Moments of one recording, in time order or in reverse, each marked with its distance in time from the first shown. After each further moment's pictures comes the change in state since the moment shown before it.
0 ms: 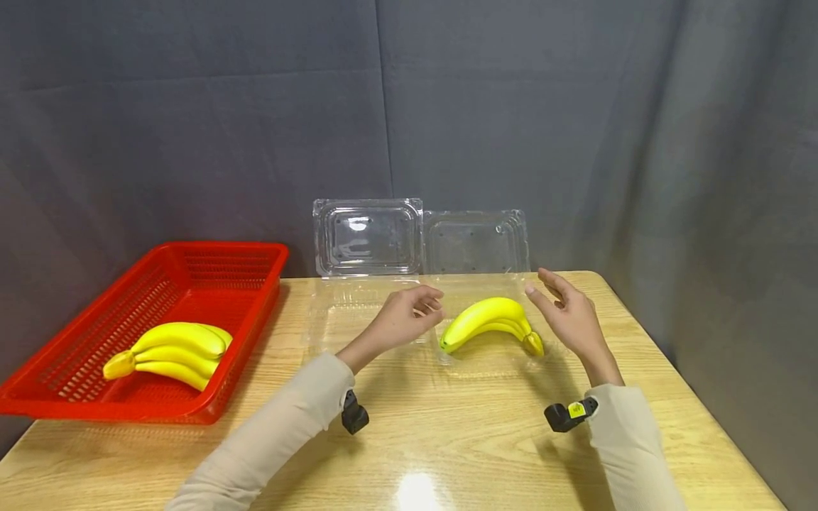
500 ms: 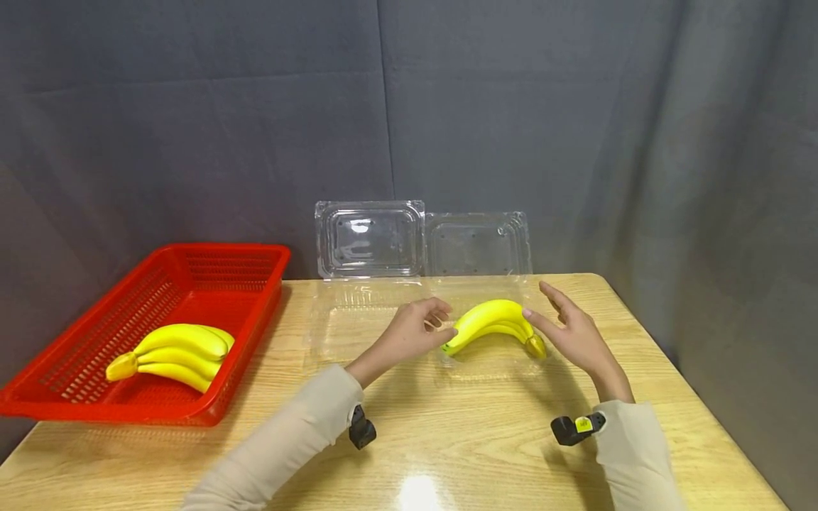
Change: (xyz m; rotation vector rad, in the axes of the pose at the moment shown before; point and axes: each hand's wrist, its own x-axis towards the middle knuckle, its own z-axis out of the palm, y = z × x) left_hand -0.009 0.006 0.015 0.037 -0.030 0.006; right_hand -0.014 0.006 -0.001 -0.032 -0.155 0.003
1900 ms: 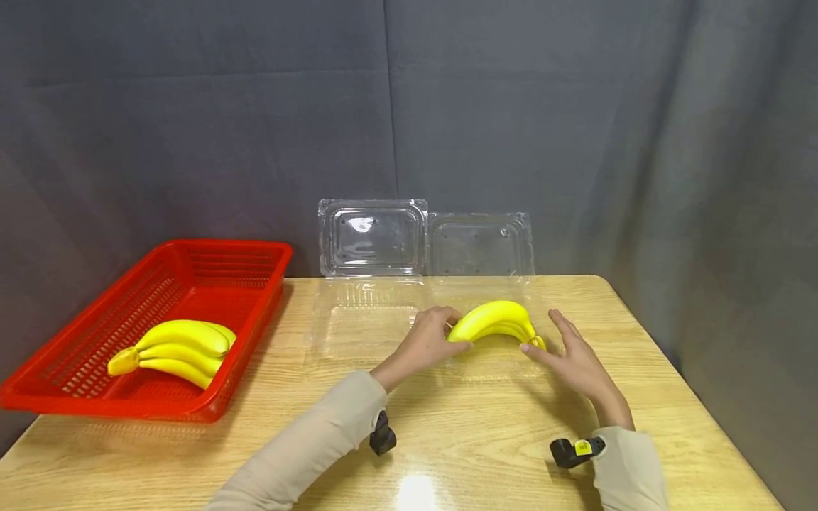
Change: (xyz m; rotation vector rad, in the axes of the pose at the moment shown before) left_hand 0.011 -0.002 0.032 0.124 0.057 -0.065; right_hand -0.020 0.025 0.019 -0.026 -0.066 0.137
